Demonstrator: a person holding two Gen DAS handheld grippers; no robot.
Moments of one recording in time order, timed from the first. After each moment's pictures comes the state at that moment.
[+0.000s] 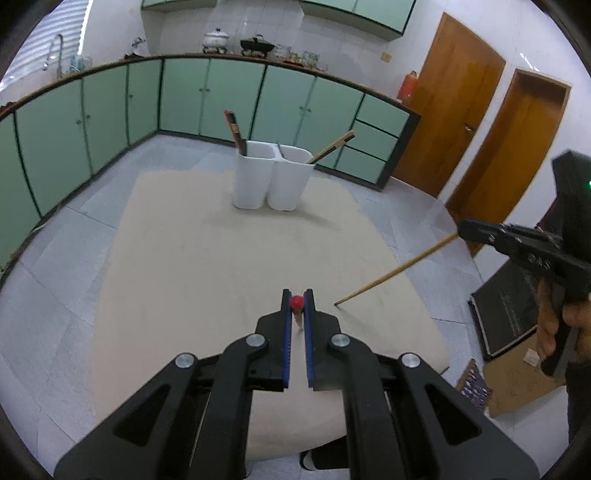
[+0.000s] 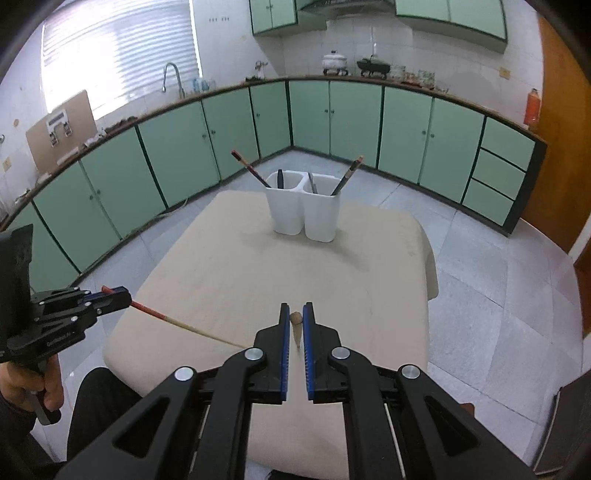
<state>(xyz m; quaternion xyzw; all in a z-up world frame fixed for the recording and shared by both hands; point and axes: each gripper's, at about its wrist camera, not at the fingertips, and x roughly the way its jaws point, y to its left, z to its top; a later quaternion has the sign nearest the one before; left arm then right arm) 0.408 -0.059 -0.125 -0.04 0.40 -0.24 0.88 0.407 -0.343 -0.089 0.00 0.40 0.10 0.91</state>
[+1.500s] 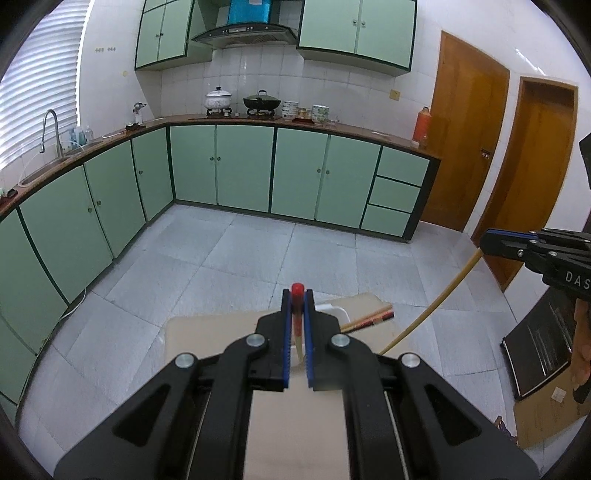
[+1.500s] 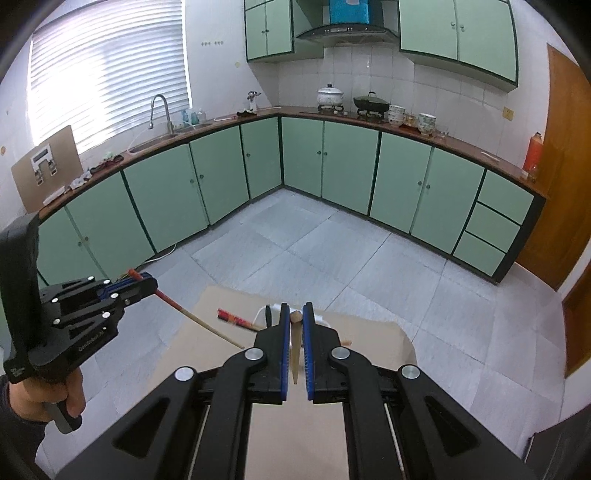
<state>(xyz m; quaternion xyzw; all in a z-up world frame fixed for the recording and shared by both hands) 0.590 -0.090 0.055 0.01 0.32 -0.20 0.93 0.568 -0.329 0.092 -0.01 0.35 0.07 0.93</state>
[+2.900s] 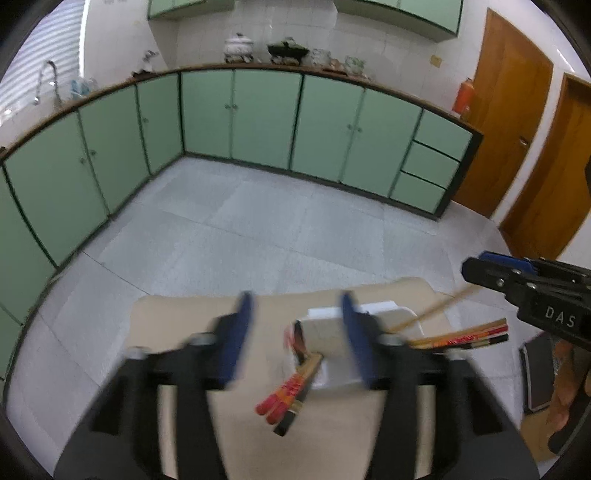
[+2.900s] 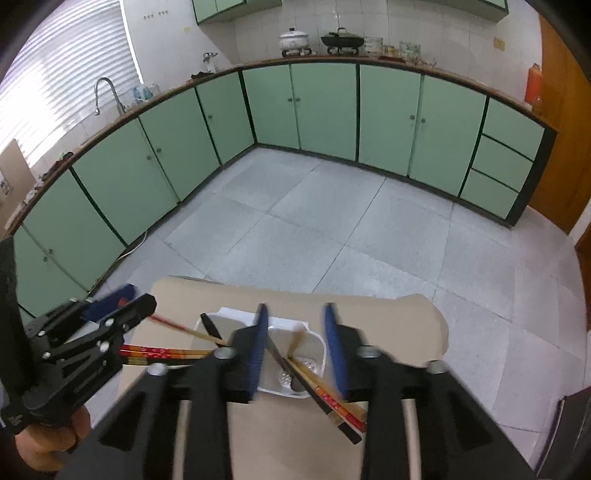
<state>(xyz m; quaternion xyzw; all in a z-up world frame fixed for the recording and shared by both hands) 0.734 -0.117 -0.089 0.00 0.39 -0.16 0.91 0.728 -0.343 -0.074 0.05 0.43 0.04 0.90</state>
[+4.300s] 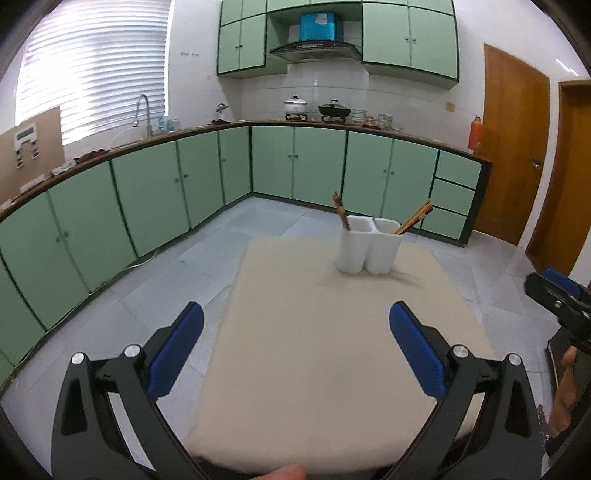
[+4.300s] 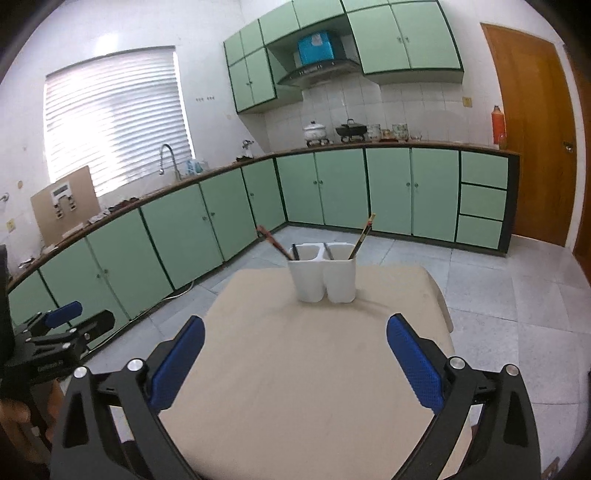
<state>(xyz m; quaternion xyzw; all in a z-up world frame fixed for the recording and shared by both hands) 0.327 -0.001 -0.053 0.00 0.27 -0.04 0.96 0.312 -0.287 -0.073 0.08 0.23 0.07 0.97</state>
